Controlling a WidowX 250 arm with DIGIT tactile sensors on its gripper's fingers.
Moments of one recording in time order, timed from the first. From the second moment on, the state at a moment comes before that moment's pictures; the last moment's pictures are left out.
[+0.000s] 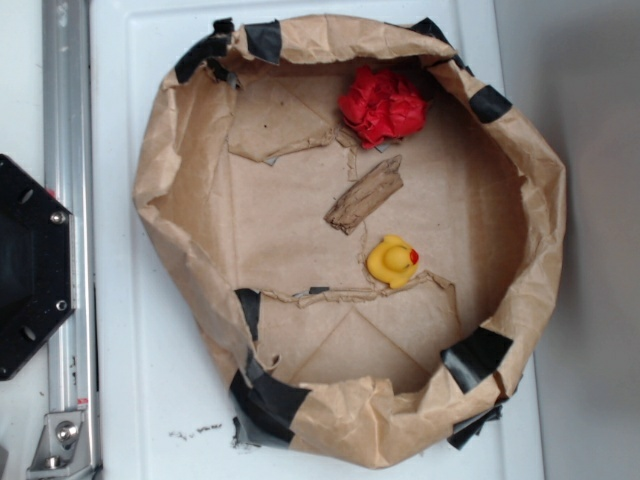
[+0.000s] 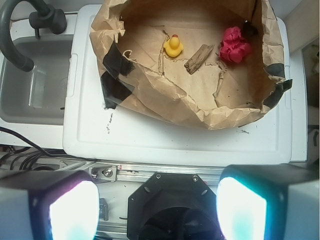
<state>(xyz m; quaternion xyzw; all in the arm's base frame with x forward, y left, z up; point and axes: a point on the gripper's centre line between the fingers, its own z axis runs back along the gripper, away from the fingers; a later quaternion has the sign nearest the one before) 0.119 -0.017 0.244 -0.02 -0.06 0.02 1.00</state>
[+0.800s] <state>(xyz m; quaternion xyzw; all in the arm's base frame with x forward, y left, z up) 0.196 -0.002 0.219 -0.01 -0.06 -0.03 1.00</state>
